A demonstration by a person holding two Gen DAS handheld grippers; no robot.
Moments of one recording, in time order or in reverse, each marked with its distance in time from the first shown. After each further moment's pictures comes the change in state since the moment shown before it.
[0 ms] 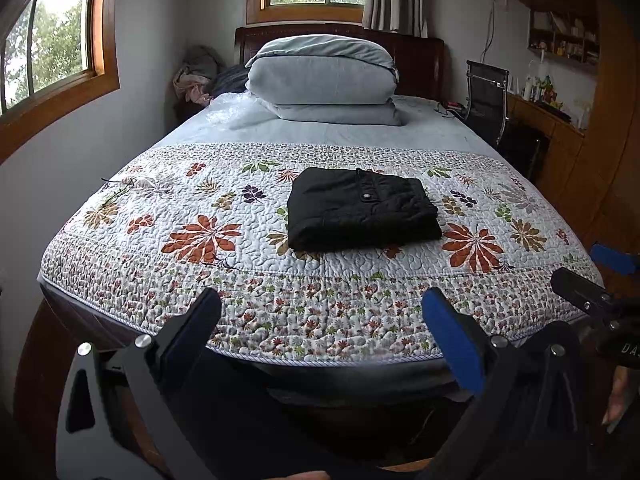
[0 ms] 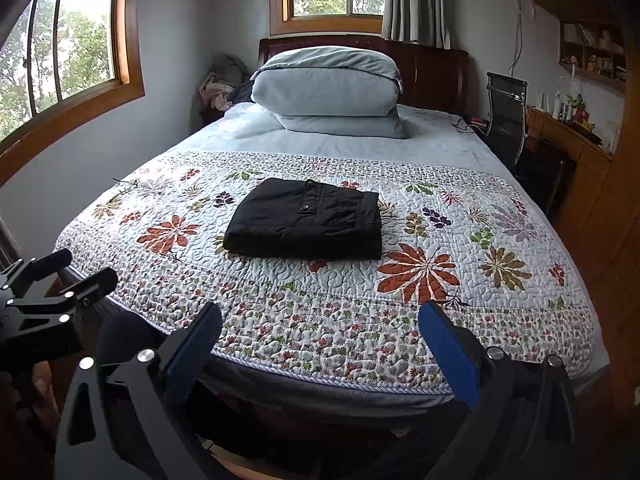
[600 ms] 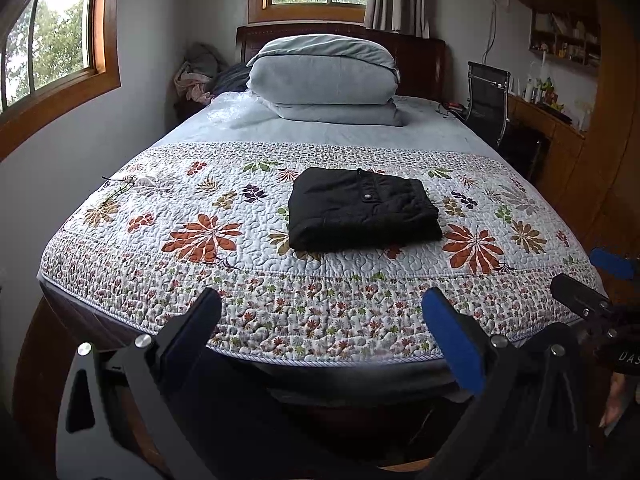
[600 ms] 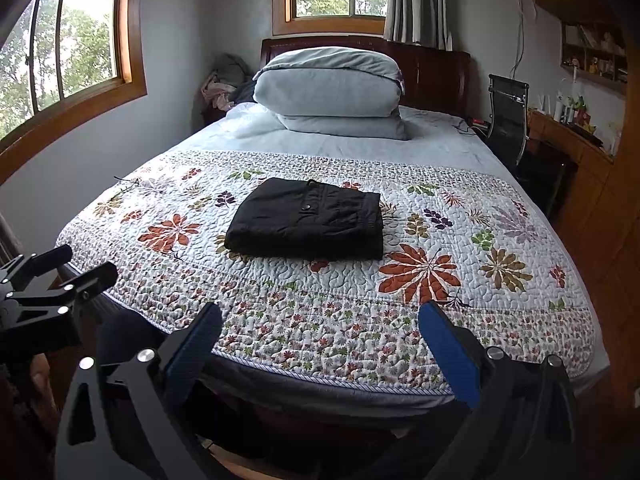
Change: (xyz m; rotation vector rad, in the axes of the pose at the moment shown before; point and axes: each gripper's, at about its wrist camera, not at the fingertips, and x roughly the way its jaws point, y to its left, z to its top) left arm 0.000 0.001 0.001 -0.007 0.000 -0.002; right arm 0.001 0.003 0.000 -0.008 -0.001 0.002
